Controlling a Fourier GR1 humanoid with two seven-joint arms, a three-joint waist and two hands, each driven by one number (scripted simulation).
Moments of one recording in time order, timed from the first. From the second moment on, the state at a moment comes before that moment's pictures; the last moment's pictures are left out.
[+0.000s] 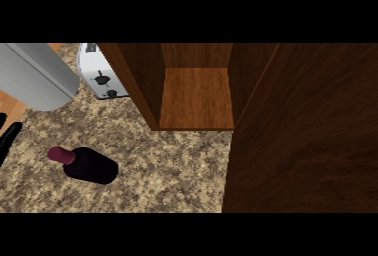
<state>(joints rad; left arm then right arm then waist) 0.14 0.22 0.18 -2.34 0.49 0.01 0.45 -0.14 -0.19 0.11 -2.46 -0.15 -0.03 0.59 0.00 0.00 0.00</state>
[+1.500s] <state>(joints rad) 0.10 0.18 0.18 -2.17 0.35 0.02 0.37 -0.51 -0.25 0.02 -2.49 -0.11 -0.14 0.97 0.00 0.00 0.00</state>
